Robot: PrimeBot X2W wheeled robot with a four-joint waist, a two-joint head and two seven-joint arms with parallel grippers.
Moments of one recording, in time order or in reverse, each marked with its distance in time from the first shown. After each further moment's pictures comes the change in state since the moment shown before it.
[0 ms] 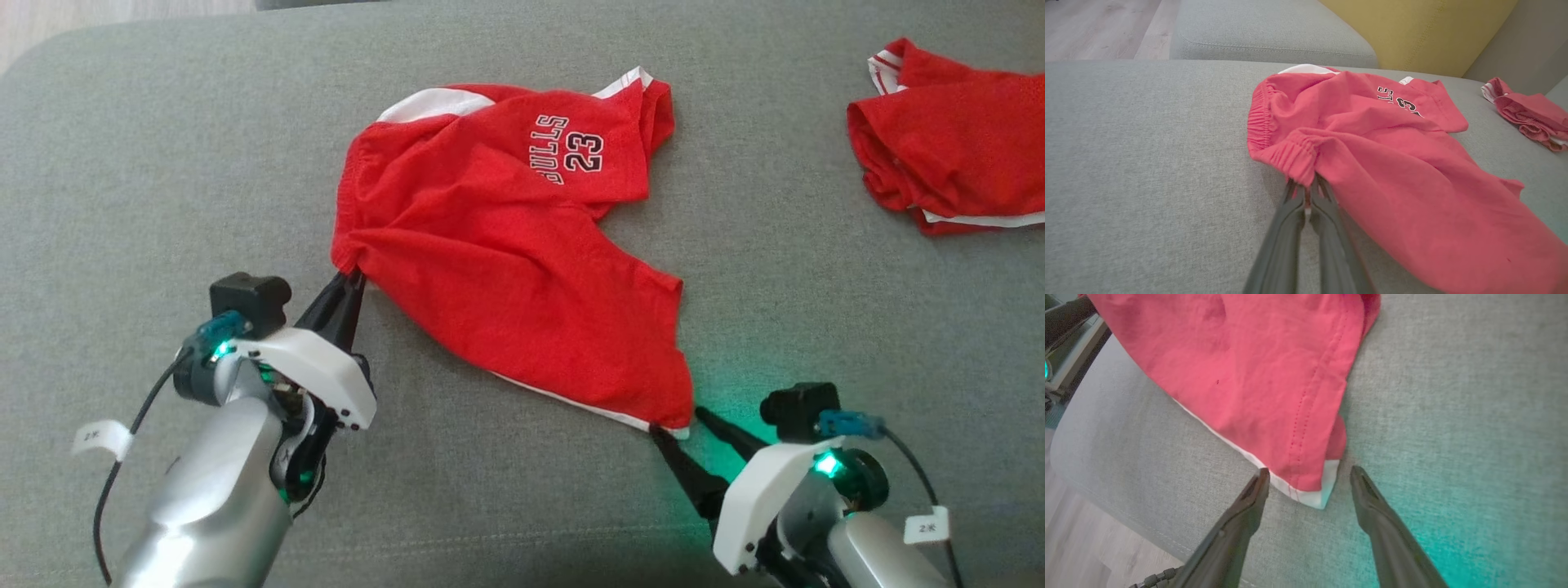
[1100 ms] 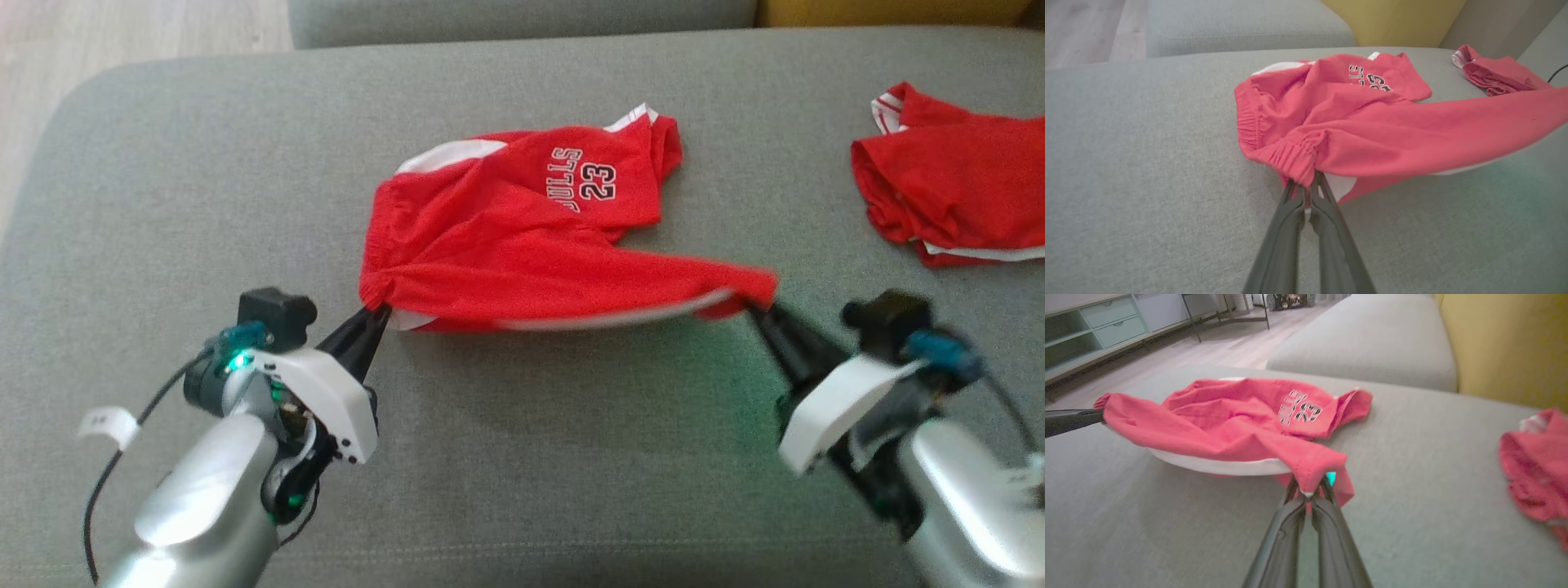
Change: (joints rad) left arm 0.034 0.072 -0.094 -0.095 -0.027 -0.043 0.134; right arm -0.153 -0.159 0.000 -0.049 -0.086 0.000 -0.180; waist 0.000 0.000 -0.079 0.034
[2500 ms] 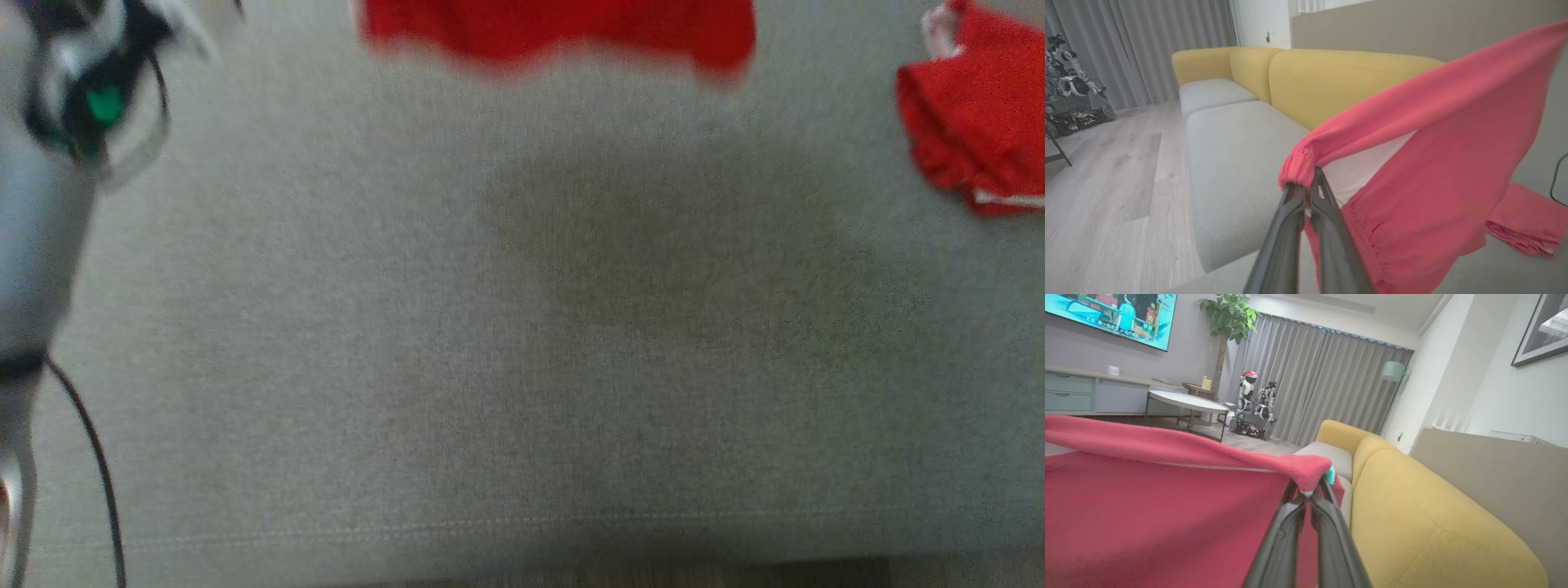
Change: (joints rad) left arm -0.602 0.134 0.137 -0.267 -0.070 0.029 0.314; right arm -0.854 -0.093 -0.066 0.019 -0.062 0.000 0.104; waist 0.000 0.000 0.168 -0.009
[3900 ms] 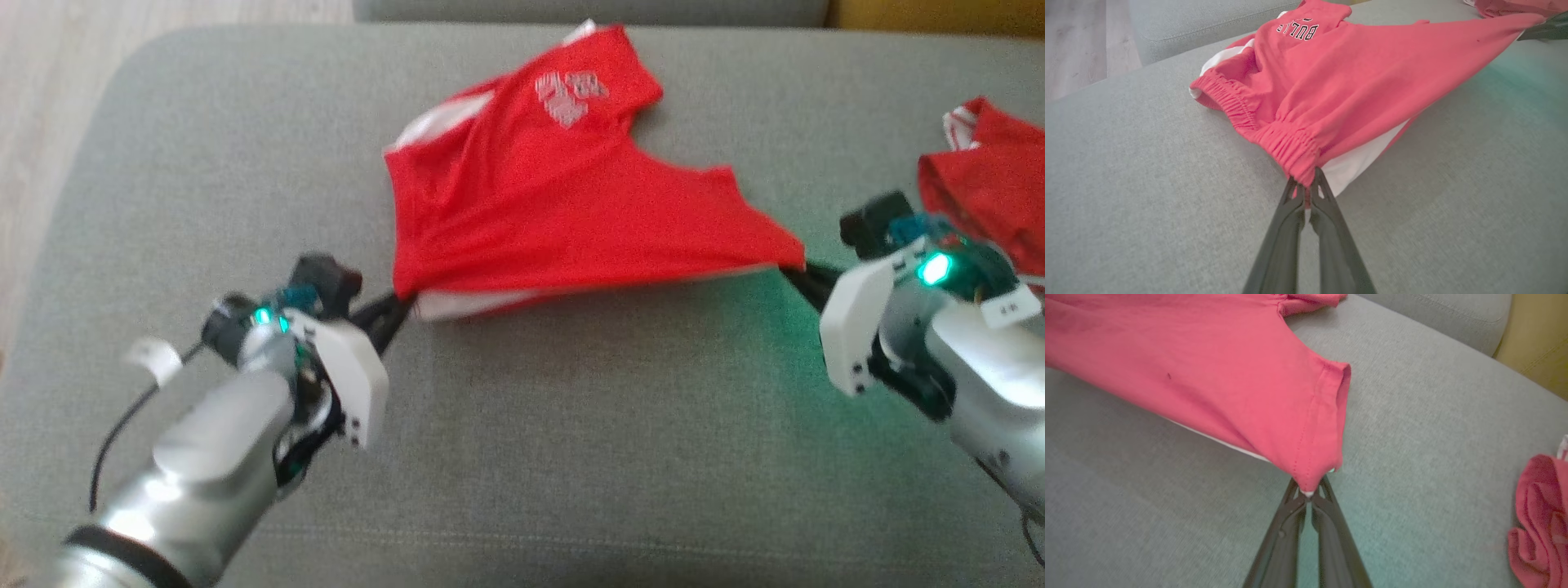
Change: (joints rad) left arm 0.348 -0.080 -0.524 0.433 -0.028 -0.053 -0.357; right arm 0.308 -0.095 0.735 0.494 0.466 0.000 -0.062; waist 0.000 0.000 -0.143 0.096
